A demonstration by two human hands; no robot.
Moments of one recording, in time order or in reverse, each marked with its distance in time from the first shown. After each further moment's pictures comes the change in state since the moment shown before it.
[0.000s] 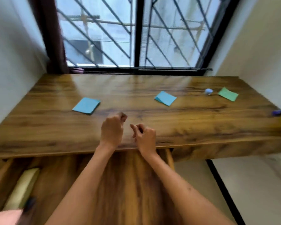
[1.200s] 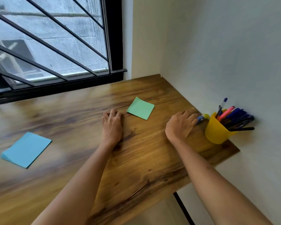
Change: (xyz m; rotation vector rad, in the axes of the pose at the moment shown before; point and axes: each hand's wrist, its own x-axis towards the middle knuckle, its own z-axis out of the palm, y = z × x) left_hand 0.180 0.306 0.466 0.130 -0.318 0.254; right_hand 0.292 0.325 -0.451 -1.189 0.355 0.743
